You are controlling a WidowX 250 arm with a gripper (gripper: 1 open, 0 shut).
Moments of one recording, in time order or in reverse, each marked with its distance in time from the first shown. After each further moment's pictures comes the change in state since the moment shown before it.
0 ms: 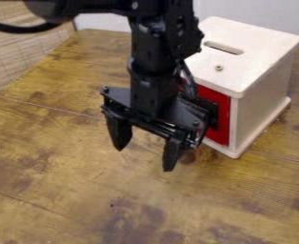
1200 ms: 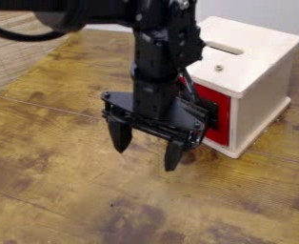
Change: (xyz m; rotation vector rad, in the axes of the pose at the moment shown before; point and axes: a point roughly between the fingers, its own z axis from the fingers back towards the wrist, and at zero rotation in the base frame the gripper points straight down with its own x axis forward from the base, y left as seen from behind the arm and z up) arm 0.004 0.001 -0.008 0.023 -0.012 0.071
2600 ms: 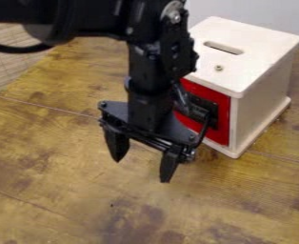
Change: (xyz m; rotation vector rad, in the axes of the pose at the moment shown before) arm -0.010 0.002 0.000 -0.024 -0.016 -0.057
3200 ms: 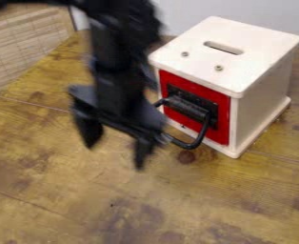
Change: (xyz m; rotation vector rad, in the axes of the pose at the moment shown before) arm -0.014 0.035 0.034 -0.039 -0.046 0.010
